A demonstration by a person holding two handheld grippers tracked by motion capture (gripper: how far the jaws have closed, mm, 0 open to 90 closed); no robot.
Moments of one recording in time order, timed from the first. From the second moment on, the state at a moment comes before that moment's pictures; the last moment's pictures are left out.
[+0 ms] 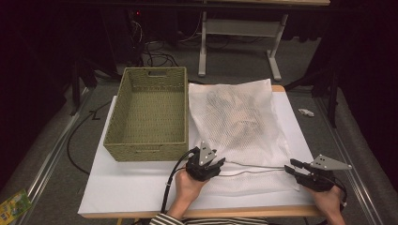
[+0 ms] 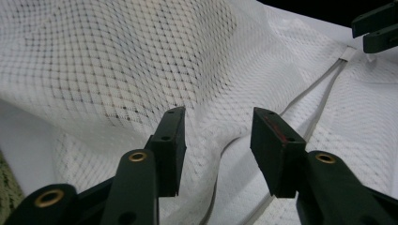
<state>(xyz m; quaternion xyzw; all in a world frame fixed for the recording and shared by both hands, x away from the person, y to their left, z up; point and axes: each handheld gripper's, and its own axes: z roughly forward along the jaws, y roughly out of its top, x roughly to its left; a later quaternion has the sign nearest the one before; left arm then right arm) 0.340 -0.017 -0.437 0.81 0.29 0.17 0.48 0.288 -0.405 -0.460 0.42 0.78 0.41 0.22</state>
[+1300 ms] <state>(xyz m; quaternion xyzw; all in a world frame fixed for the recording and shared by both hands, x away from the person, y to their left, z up) 0.373 -0.054 -0.423 0.81 0.30 0.17 0.48 0.337 -0.378 -0.446 0.44 0.76 0.43 0.21</state>
